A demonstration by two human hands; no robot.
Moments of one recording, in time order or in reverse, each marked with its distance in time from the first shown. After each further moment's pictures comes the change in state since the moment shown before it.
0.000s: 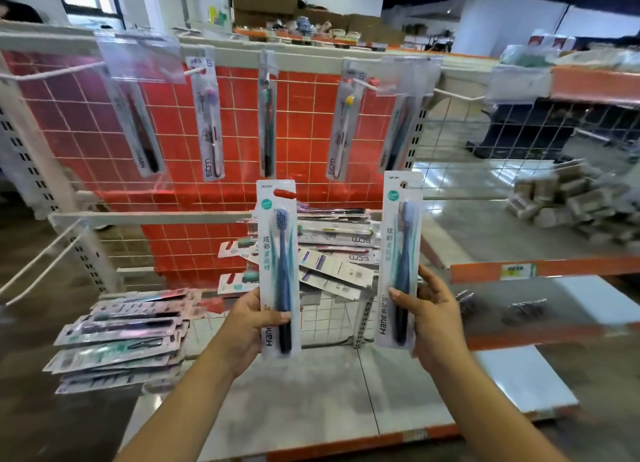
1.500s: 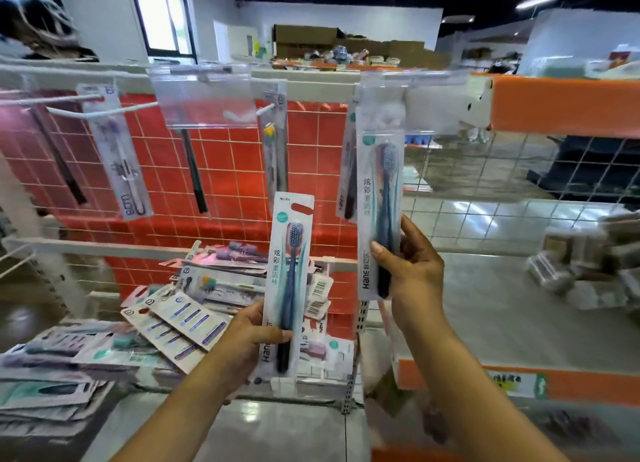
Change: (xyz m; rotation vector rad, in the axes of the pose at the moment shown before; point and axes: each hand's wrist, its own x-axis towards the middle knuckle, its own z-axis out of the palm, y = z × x) left_hand 0.158 -0.029 0.163 0.091 0.093 0.097; right_hand 0.234 -0.083 -0.066 0.027 -0.270 -0.225
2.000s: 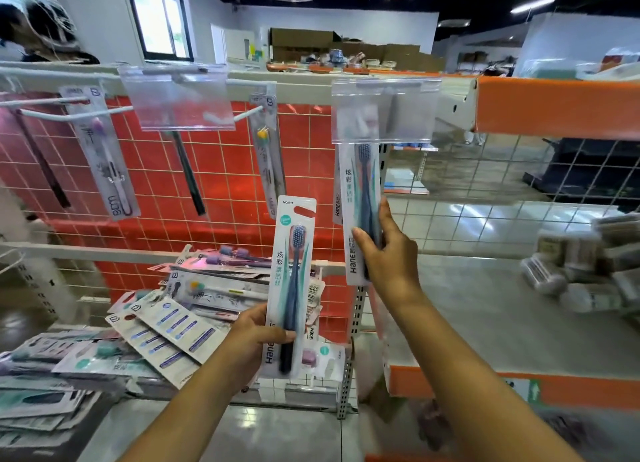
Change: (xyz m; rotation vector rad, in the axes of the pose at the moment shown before) left_hand 0.016 -0.006 0.014 -0.010 0.067 -0.036; right_hand 0.037 0.000 0.004 -0.742 -0.055 -0.191
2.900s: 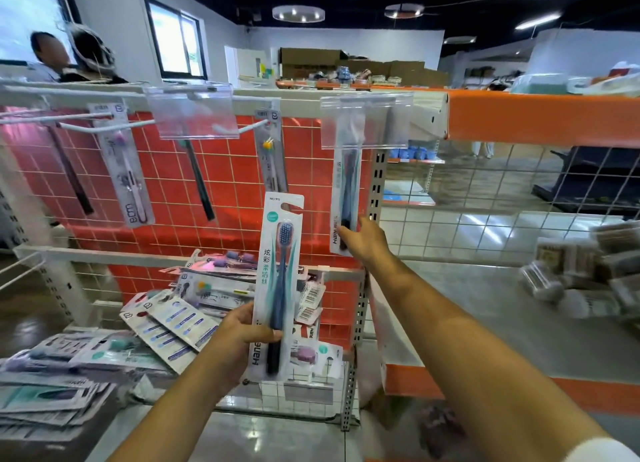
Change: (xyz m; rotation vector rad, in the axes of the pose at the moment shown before) left_hand -0.027 0.012 -0.001 0.045 0.034 0.072; right_hand 0.043 -0.006 0.020 -0.152 -0.215 0.191
